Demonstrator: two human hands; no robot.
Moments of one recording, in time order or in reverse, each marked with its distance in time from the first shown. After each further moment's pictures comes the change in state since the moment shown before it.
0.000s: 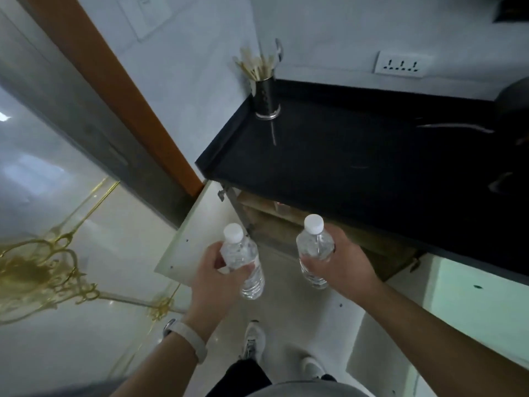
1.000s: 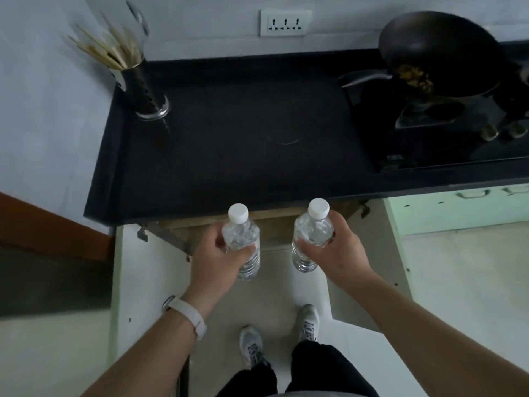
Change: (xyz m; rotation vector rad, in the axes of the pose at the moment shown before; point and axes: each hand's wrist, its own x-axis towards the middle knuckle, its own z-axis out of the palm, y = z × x) left_hand 0.172 0.026 0.047 0.128 -0.648 0.255; right_hand 0.036 -0.014 0.050 0.144 0.531 0.384
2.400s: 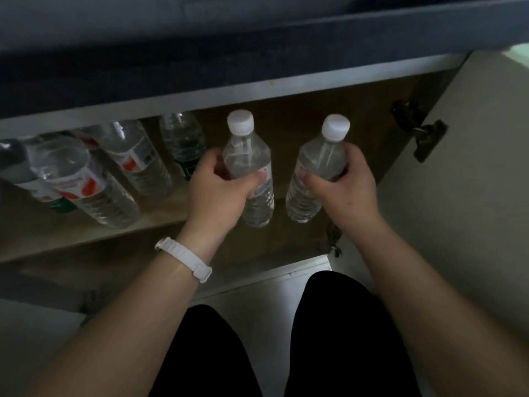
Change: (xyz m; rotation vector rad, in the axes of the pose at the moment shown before) left_hand 0.258 -0.195 0.264 -0.183 0.028 0.356; right_hand 0.260 0.276 0.130 0.336 0.425 -0.259
